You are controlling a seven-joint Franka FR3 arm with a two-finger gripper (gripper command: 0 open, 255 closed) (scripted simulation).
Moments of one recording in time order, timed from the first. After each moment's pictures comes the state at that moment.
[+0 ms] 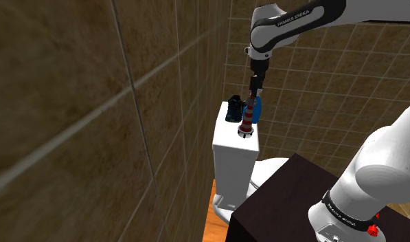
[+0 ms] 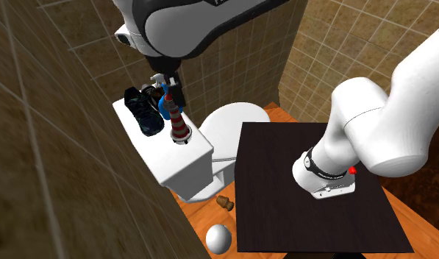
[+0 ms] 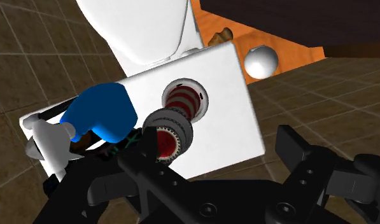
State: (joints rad) arm 0.03 -0.16 -0.23 -2.17 -0.16 1.97 -0.46
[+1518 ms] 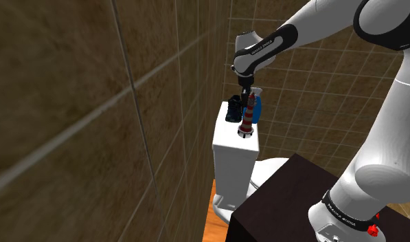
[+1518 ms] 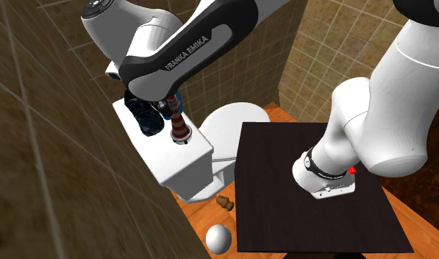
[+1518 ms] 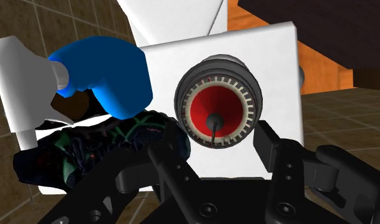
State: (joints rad) arm 0.03 0.14 -0.24 -2.06 -0.20 2.16 -0.62
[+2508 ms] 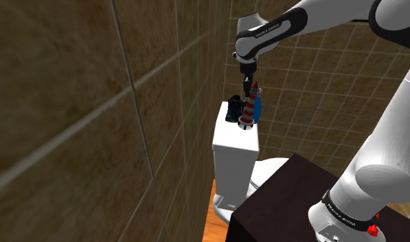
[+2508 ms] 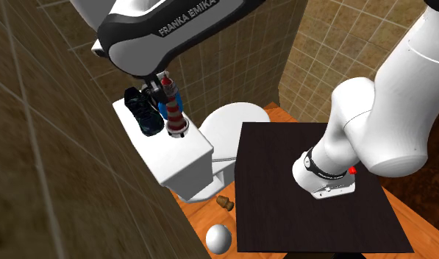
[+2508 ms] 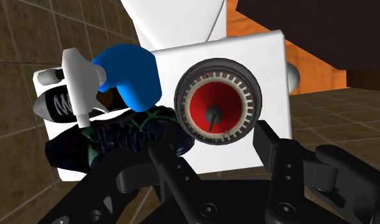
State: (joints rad) arm 0.03 0.07 -0.24 -1.98 -0.20 2.01 -0.64
